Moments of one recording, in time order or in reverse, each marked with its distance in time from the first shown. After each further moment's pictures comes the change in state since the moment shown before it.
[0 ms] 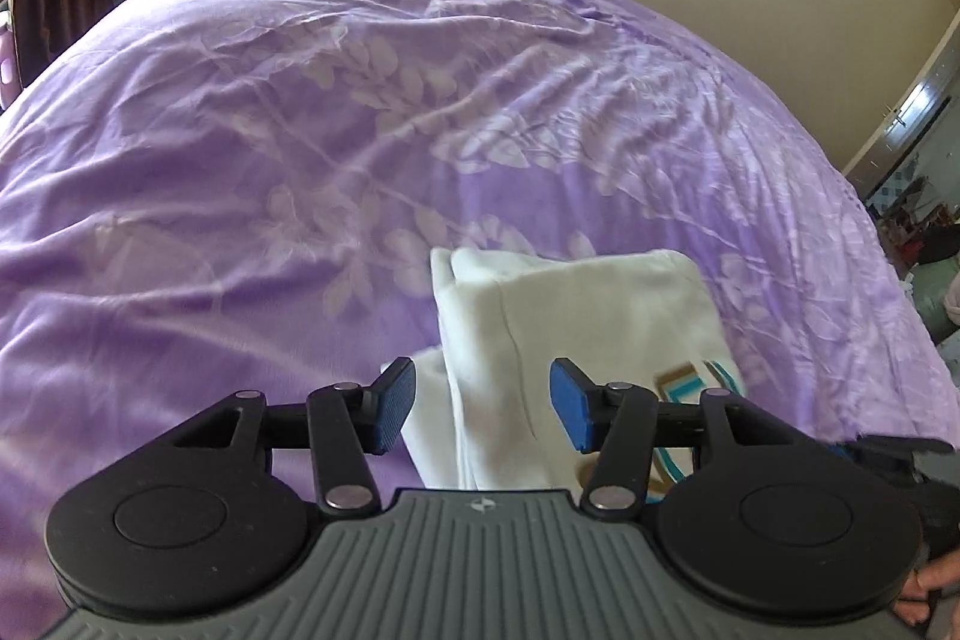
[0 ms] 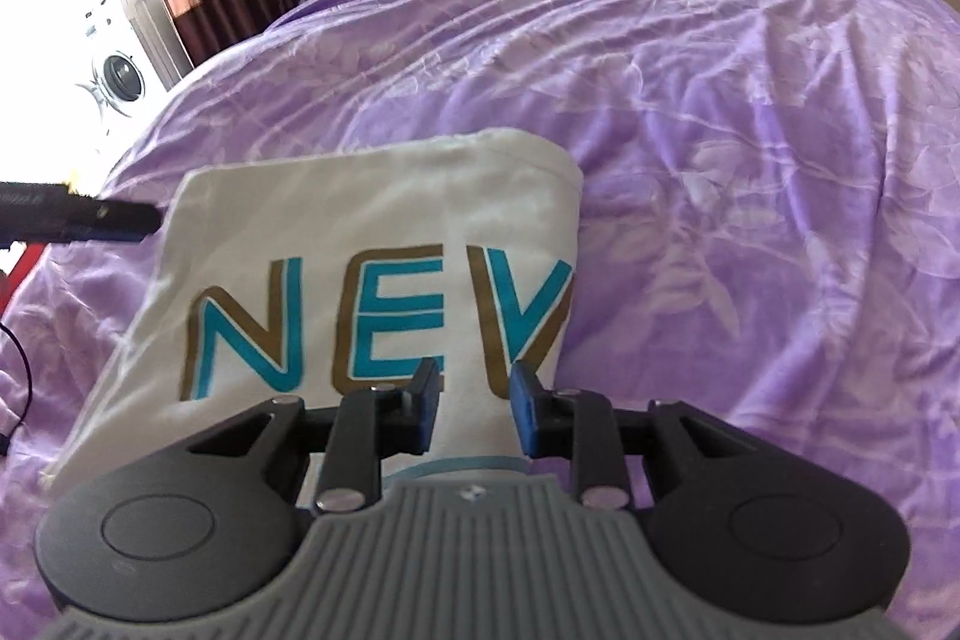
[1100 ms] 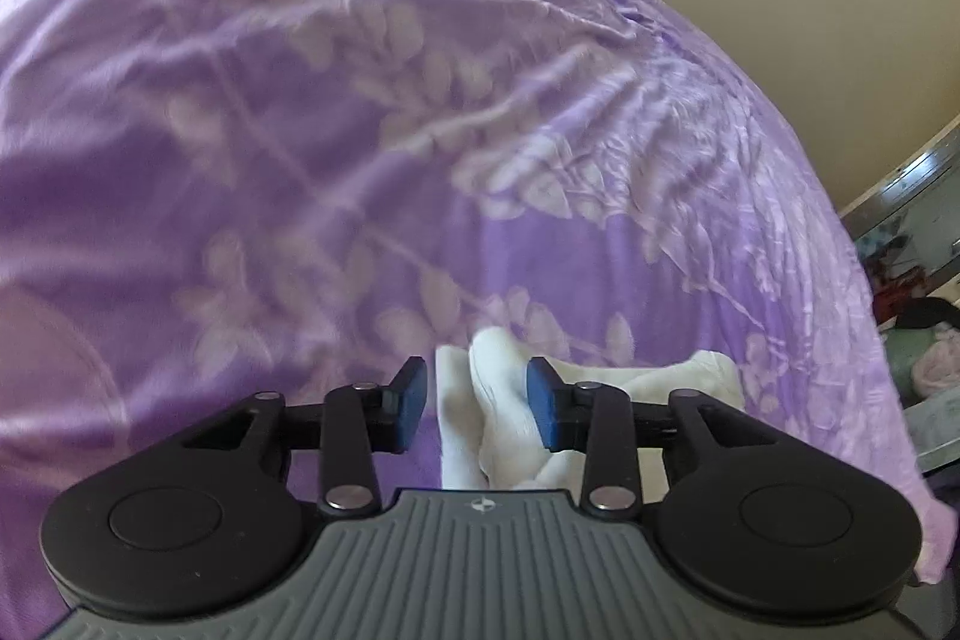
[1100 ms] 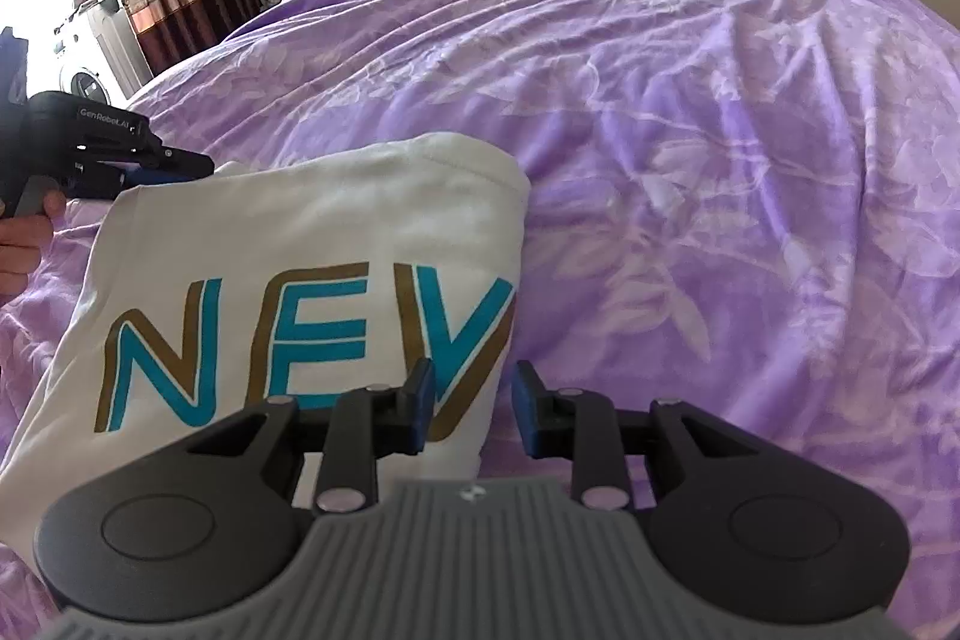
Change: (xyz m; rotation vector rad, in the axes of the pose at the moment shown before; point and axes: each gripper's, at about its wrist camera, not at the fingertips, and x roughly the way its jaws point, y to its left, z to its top) left arm 0.079 0.038 0.052 -0.171 0.083 -0.100; right arm 0.027 -0.019 0.001 0.030 -0.048 -0.067
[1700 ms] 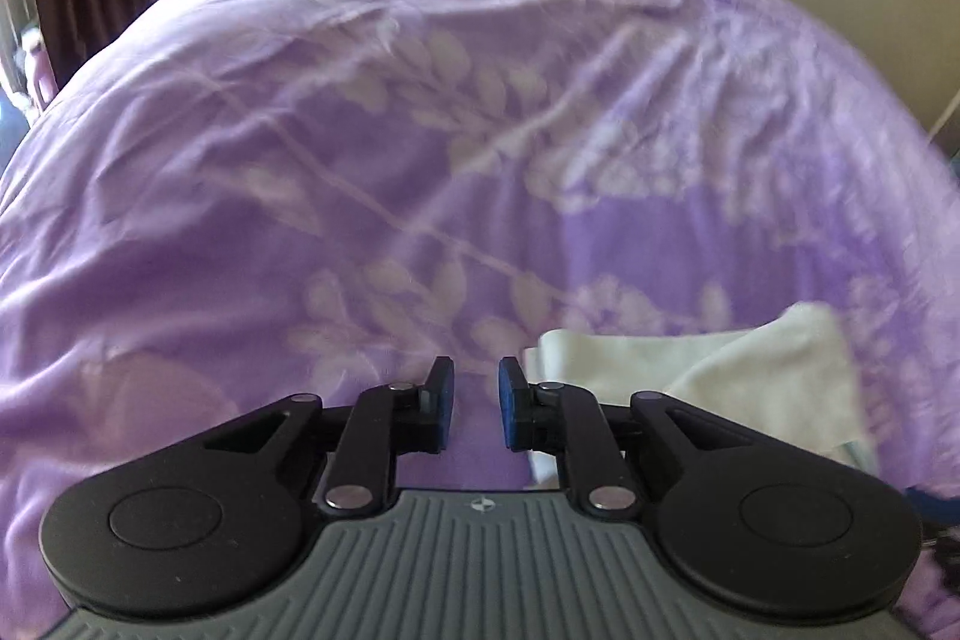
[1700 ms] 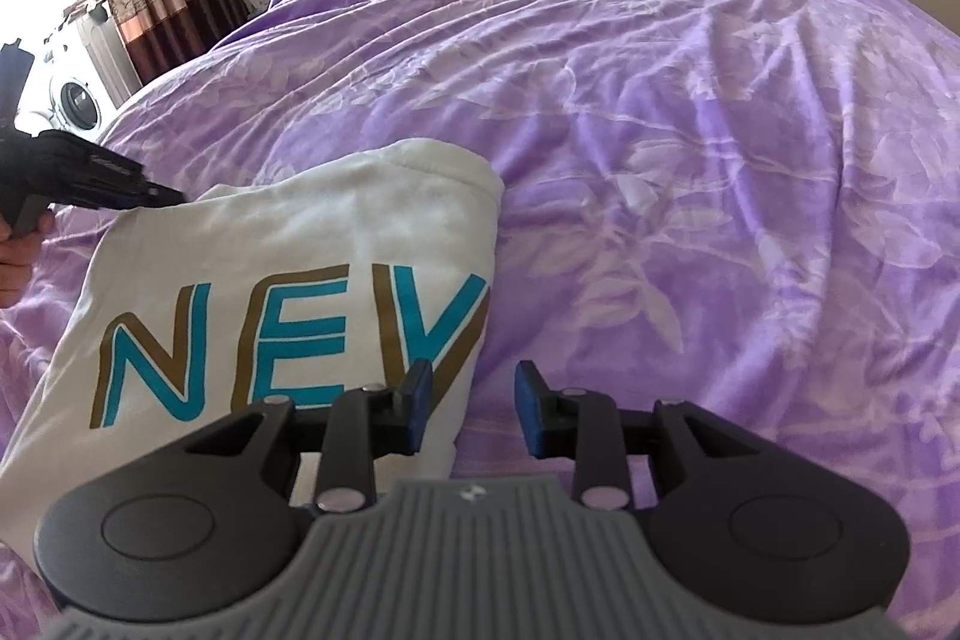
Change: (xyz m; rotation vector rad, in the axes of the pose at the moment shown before) left arm -0.024 -0.022 -0.004 0.169 -0.028 0.257; right arm -0.009 -0.007 -0.003 0.028 -0.009 -0.016
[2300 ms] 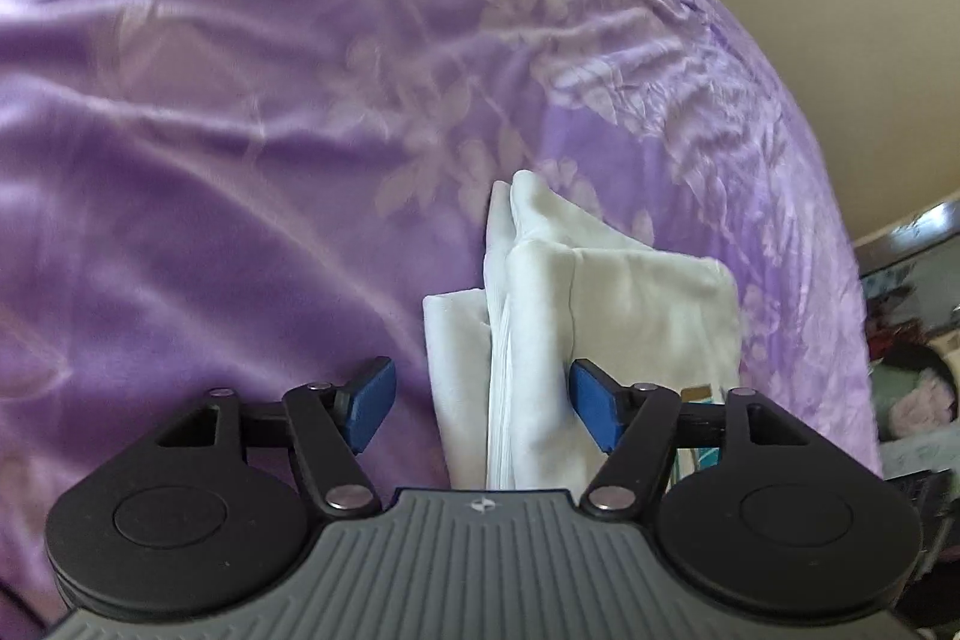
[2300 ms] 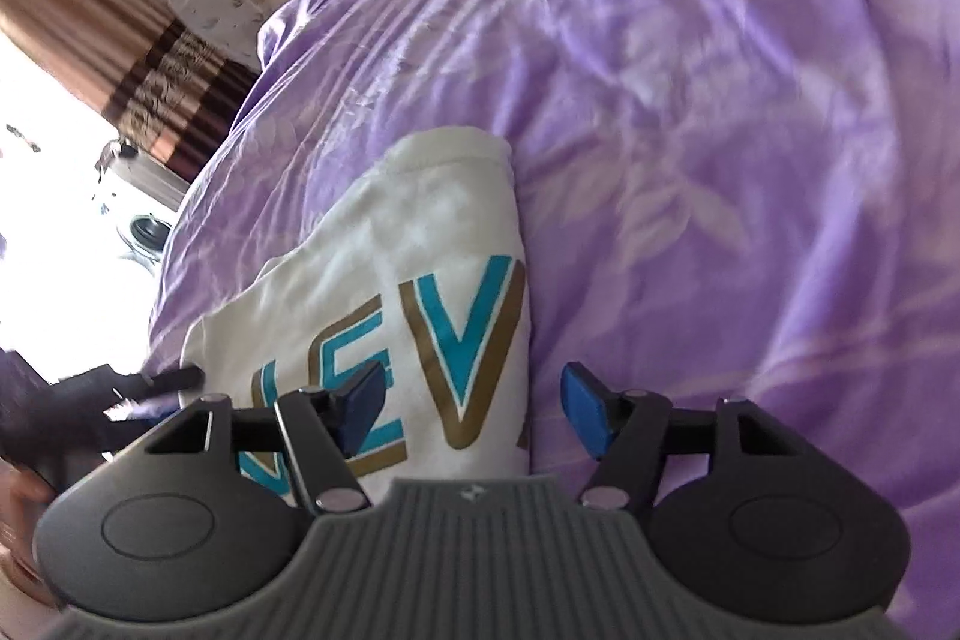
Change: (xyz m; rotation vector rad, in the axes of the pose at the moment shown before) left arm -0.002 0.037 -0.066 -0.346 0.107 -0.254; right arm 0.034 -0.053 0.000 0.435 0.106 0.300
